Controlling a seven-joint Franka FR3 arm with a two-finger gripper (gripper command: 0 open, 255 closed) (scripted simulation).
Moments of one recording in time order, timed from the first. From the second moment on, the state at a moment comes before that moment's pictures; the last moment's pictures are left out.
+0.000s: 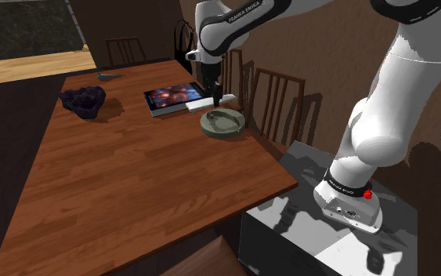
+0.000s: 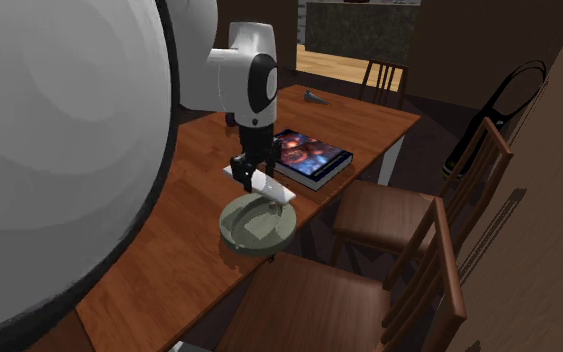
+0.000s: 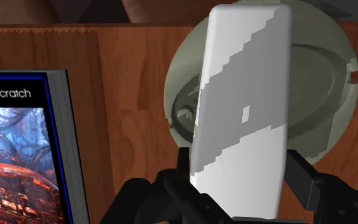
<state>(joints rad) 0.20 -0.01 -0.11 -2.08 0.01 2.07 -1.02</state>
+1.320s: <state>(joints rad) 0.20 -0.06 -0.11 -2.33 0.01 2.27 -1.03</state>
